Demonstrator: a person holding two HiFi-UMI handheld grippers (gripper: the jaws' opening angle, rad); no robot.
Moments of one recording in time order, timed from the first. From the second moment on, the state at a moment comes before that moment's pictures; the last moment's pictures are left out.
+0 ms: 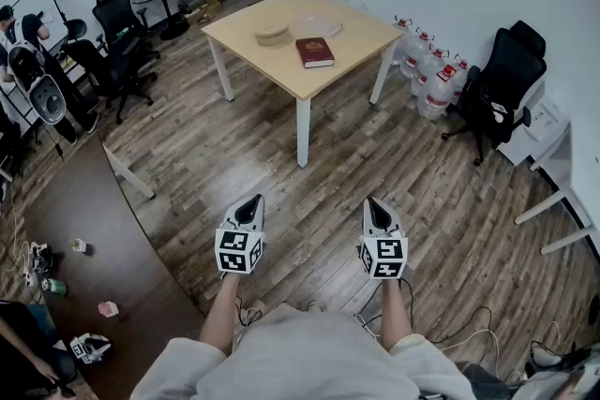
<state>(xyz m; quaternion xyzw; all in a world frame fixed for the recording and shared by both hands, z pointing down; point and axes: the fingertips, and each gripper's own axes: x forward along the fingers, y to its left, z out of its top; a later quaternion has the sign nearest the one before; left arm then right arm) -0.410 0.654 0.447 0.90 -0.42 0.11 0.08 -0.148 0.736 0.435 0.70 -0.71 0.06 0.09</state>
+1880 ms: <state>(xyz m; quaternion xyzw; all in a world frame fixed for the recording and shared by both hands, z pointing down) -0.329 0.678 0.461 0.92 -0.37 0.11 0.08 -0.129 0.732 0.447 0.62 -0.78 0.05 0.07</state>
